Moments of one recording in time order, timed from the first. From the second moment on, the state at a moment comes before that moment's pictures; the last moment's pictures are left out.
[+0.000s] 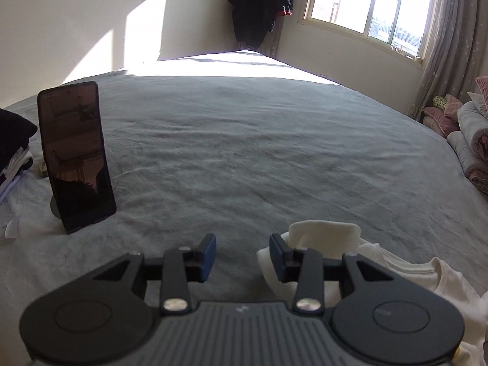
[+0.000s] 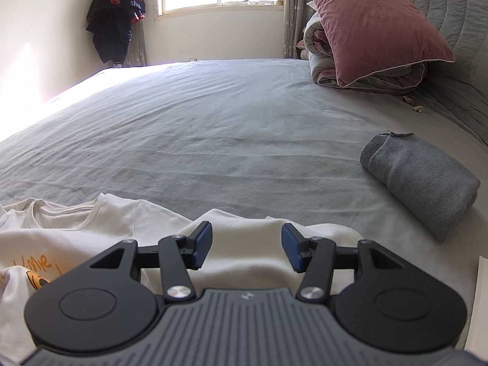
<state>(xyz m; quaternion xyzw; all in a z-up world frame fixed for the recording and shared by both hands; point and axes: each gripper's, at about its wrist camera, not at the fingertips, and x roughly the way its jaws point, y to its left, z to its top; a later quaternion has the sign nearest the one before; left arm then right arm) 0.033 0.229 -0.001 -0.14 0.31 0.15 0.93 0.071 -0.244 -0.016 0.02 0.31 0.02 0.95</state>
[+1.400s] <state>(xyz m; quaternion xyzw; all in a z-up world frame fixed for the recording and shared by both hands) 0.096 0.172 -0.011 -0.06 0.31 -0.10 0.94 0.106 -0.206 -0.018 -0.07 0.31 0.11 0.94</state>
